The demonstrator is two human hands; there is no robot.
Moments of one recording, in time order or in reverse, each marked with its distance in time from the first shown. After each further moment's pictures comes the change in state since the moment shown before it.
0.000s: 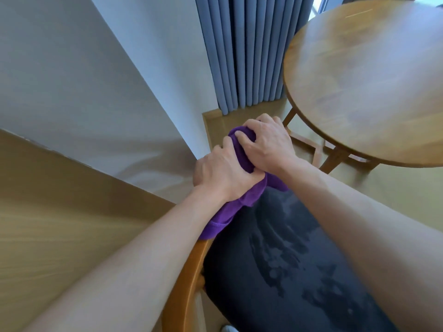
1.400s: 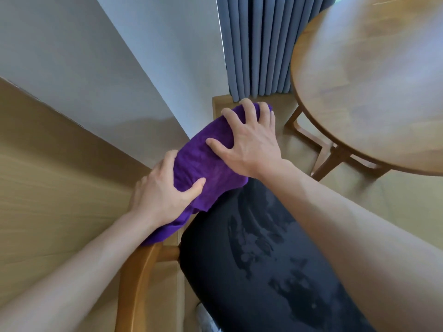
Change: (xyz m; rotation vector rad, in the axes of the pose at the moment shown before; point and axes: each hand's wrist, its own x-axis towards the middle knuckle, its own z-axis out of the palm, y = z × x) left_hand -0.107 -0.044 -0.014 -0.138 0.007 -0.199; right_hand -0.037 0.008 0.002 -0.159 -0.106 -0.165
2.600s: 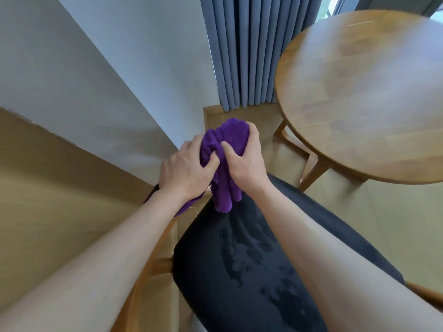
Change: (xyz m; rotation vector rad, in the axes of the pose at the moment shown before) left_hand 0.073 0.063 0.016 0.026 0.012 0.041; right_hand -0.014 0.005 0.001 0.978 0.142 0.339
